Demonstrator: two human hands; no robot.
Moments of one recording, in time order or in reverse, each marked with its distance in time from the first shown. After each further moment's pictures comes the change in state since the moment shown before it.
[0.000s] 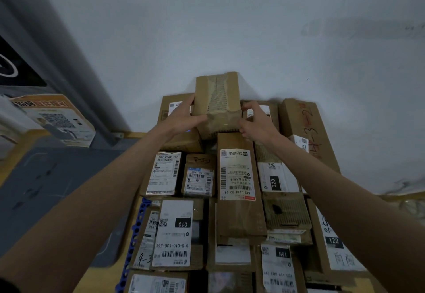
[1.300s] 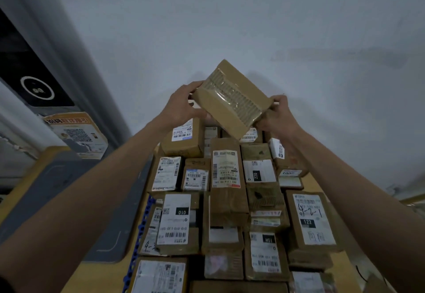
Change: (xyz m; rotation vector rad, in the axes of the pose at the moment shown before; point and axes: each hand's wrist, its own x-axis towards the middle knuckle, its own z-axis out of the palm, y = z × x) left_hand -0.078 0.110 -0.008 0.159 0.158 0.265; right_hand -0.088 -0.031 -0.087 0.334 0.170 -0.093
